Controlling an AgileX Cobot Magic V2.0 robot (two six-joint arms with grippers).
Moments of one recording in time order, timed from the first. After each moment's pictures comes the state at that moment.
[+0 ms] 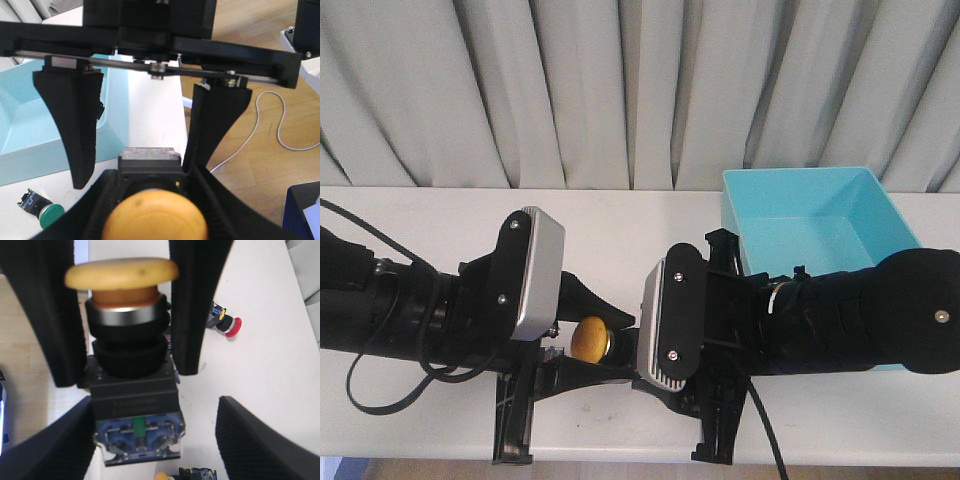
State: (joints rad) left arm -0.45 1.38 -0.87 -1.27 0.81 2.00; right arm 0.64 1.34 -0.89 0.57 0.49 -1.35
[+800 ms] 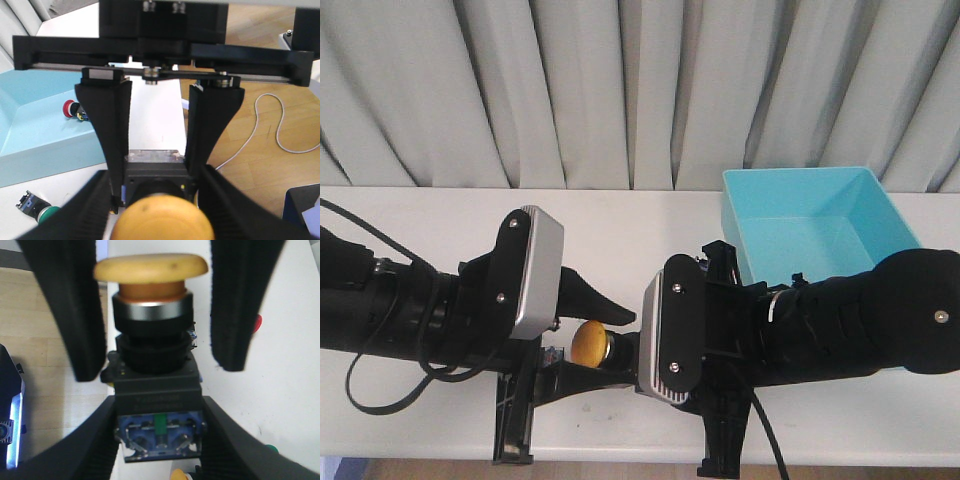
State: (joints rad) left arm -0.45 1.38 -0.87 -1.27 0.82 2.00; right arm 0.64 1.34 -0.89 0.57 0.54 -1.35
